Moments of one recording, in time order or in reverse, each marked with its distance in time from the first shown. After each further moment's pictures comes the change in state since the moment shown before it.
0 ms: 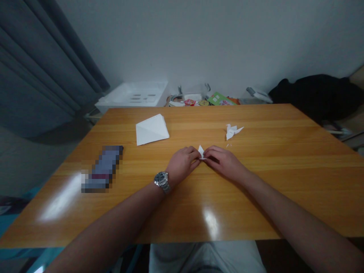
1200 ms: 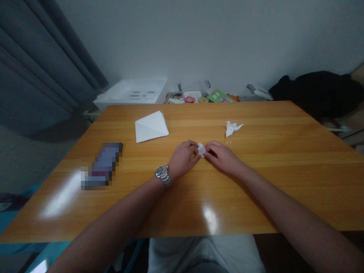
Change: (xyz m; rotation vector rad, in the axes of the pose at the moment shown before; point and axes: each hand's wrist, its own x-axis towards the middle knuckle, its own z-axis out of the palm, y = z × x) left_hand 0.008 -0.005 0.009 -0.162 0.074 -0.057; right_hand 0.007 0.008 0.003 -0.034 -0.001 0.090
